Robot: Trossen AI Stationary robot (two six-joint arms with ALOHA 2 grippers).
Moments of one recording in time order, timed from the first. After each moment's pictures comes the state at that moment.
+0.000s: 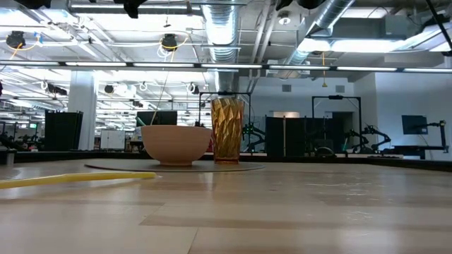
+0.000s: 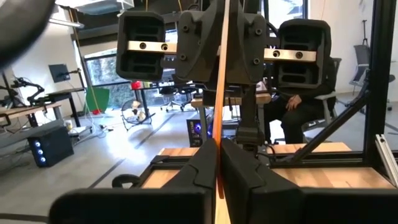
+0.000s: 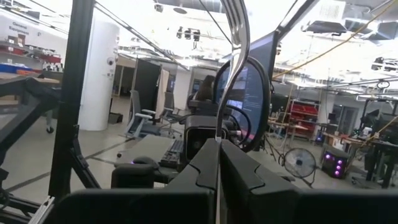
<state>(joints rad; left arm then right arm) -0.13 0.83 0.52 0.46 -0.28 0.21 -0.17 1.51 1.25 0.76 -0.31 -0.01</state>
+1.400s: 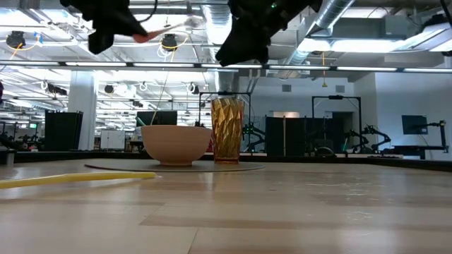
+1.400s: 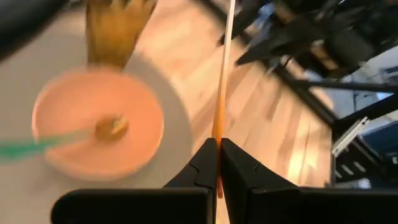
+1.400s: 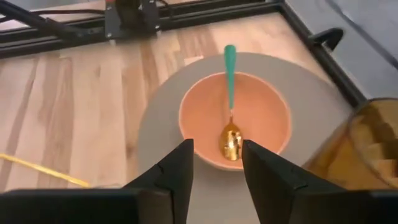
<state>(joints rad) 0.00 0.78 0.76 -0.50 -0.17 -0.65 -0.16 1.43 1.25 -0.30 0.00 0.12</state>
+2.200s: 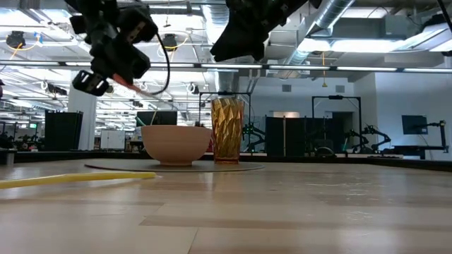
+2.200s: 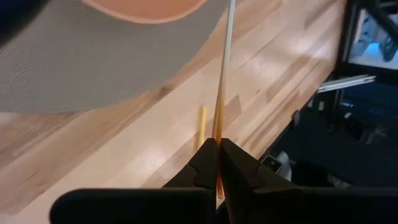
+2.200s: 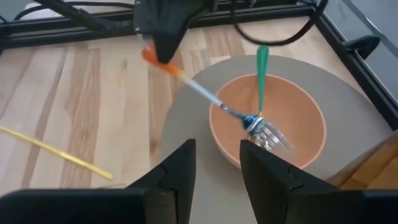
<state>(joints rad) 0.38 1.16 0.81 -0.76 0.59 -0.79 -0.09 1.43 1.25 -0.28 0.00 0.08</state>
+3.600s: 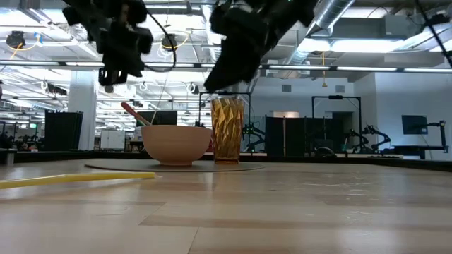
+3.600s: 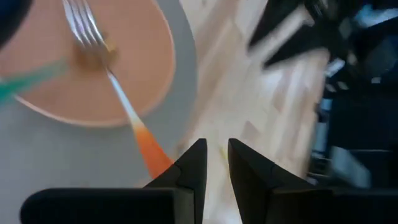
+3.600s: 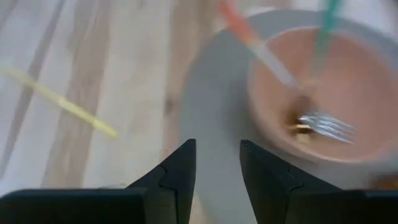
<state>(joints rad) 0.42 1.05 0.82 -0.70 0.49 -0.36 -0.01 1.58 1.25 -0.28 -0.04 -0.01</state>
